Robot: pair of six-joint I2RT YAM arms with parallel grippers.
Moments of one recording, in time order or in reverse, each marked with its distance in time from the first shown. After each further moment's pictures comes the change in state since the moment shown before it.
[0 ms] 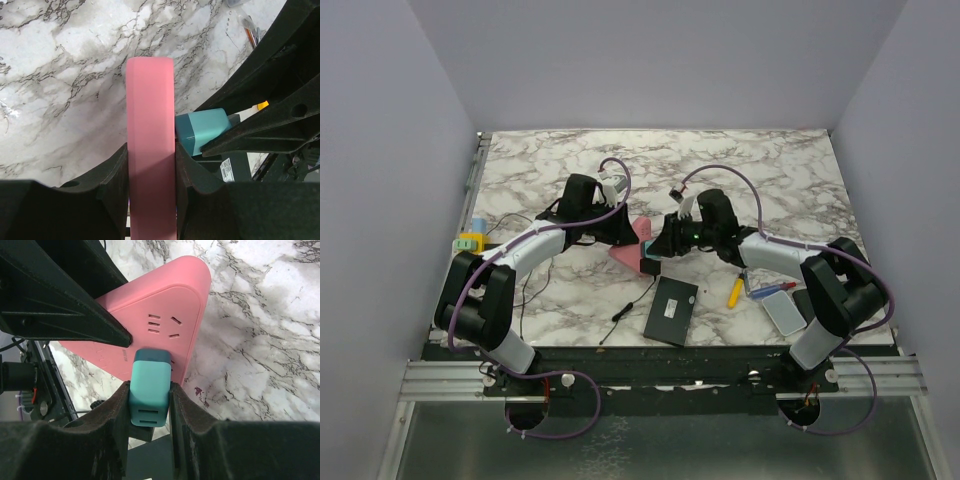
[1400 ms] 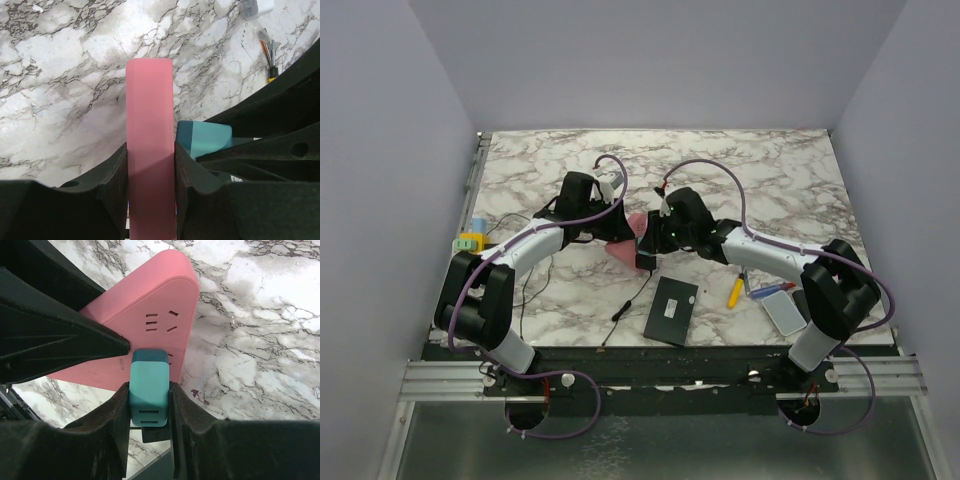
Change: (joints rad) left arm 0.016 0.002 0.011 -0.006 -0.052 0.000; right arm 0.175 0.016 0.197 -0.309 0.464 0.098
